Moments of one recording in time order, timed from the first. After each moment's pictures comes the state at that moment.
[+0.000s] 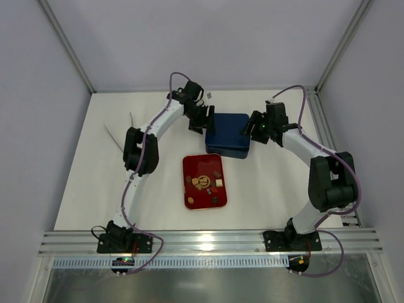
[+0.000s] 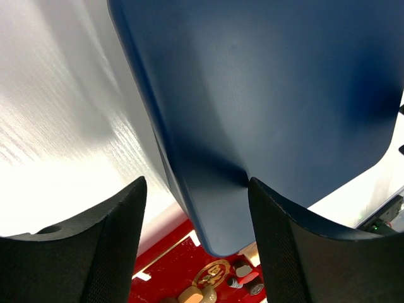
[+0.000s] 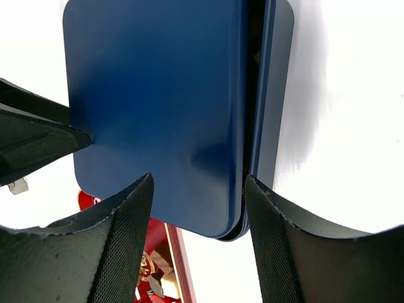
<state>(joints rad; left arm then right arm) -0.47 2.43 2.25 -0.91 0.42 -0.30 0.19 1.64 1.09 -0.22 -0.20 0.58</state>
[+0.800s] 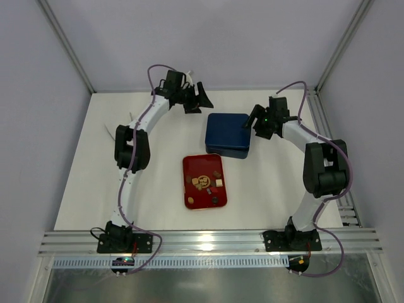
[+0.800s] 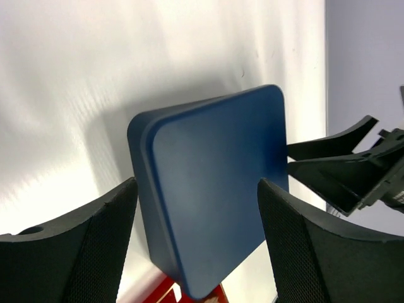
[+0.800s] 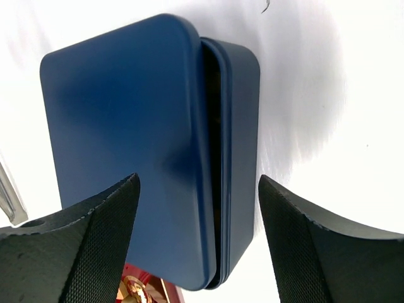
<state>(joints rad) -0.35 2.41 2.24 -0.57 0.57 -0.53 0.13 1.79 1.22 -0.23 -0.21 0.58</state>
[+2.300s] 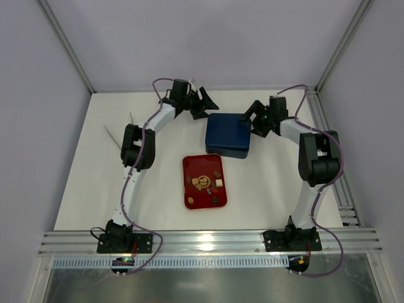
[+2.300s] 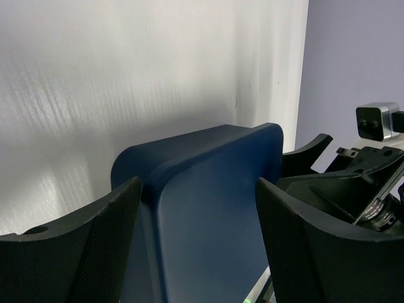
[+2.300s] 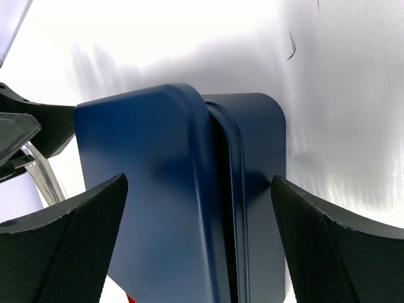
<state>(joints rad) -0.36 2.52 2.17 -0.26 0.59 -0.82 0.09 1.95 1.27 -0.05 -0.34 0.73</state>
